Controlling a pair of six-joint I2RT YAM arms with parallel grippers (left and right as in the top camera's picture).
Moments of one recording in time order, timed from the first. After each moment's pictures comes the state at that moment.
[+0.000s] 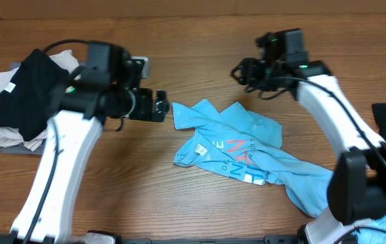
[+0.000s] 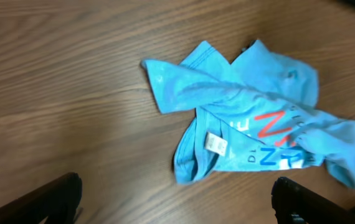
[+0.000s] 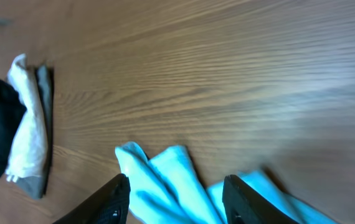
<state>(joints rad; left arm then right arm) -0.22 1.53 1.50 -1.12 0.28 -0.10 0.14 1.79 1.43 -0.61 -0.48 0.38</state>
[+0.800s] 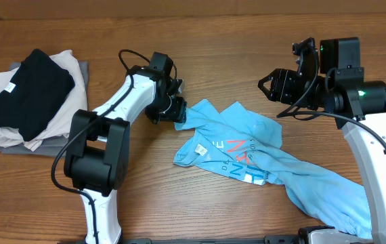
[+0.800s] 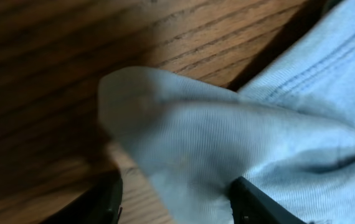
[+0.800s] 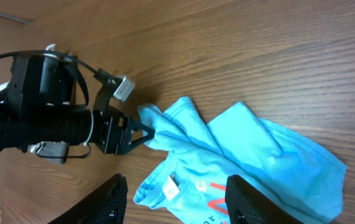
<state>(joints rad) -0.29 2.12 1.50 -0.86 0.30 -0.10 0.09 1.43 1.43 -0.95 -0.46 0.31</state>
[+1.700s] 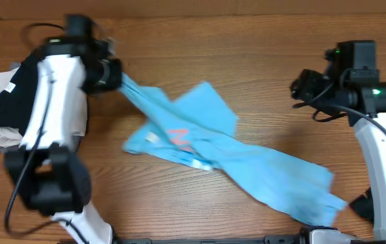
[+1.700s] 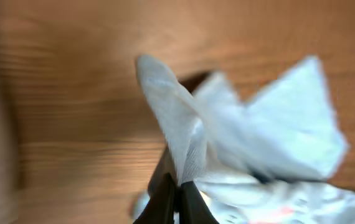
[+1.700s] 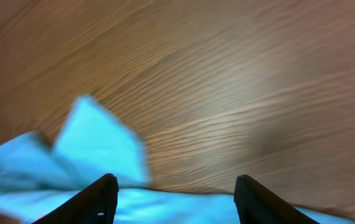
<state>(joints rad) 0.08 1.88 1.78 -1.17 0.25 -0.10 -0.05 1.44 1.42 -1.04 -0.15 0.42</state>
